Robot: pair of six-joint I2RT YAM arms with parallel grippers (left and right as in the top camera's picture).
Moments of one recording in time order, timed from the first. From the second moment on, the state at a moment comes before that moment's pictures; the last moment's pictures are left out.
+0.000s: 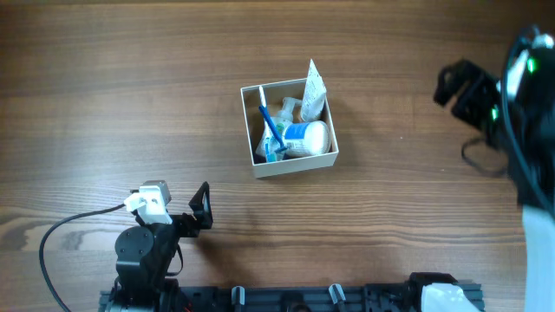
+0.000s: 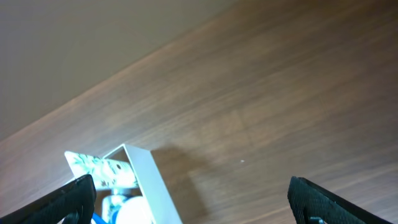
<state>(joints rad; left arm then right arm) -0.08 0.03 0.14 -0.47 0.12 -0.32 -0.04 1.16 1.54 -1.09 0.04 0.44</state>
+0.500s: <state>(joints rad) -0.08 0.03 0.14 -0.47 0.12 -0.32 -0.04 0.35 0.61 -0.64 0.01 0.10</state>
